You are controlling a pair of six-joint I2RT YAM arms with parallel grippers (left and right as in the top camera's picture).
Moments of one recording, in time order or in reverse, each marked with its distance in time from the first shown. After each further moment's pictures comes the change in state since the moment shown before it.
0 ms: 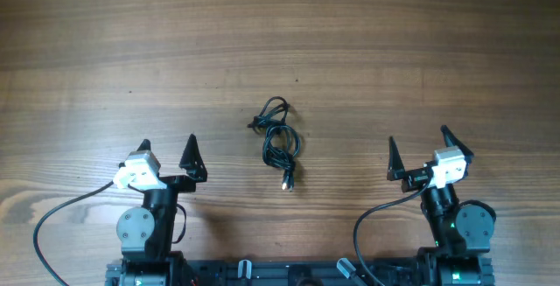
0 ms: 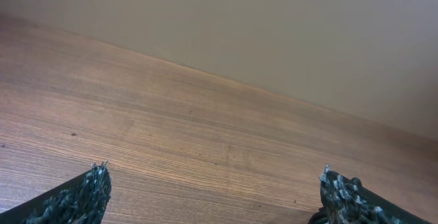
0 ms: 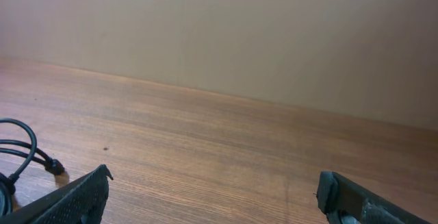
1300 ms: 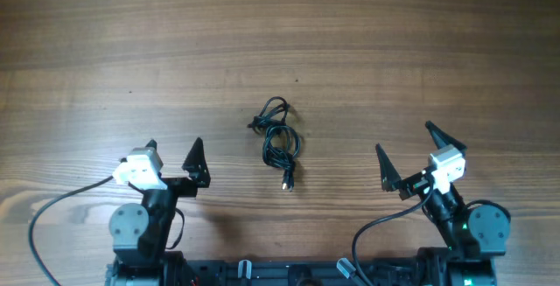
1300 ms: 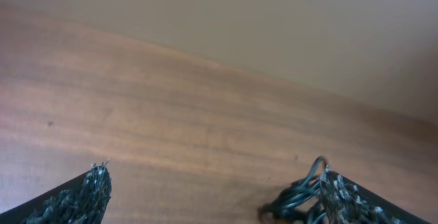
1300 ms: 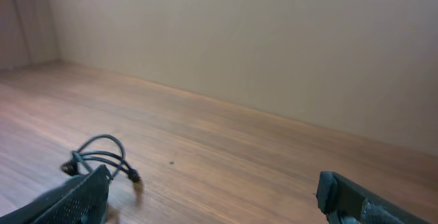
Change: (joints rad) left arm 0.000 0.076 0.154 -0.158 0.096 0.000; right arm 0.000 0.092 0.178 -0.084 -0.241 0.024
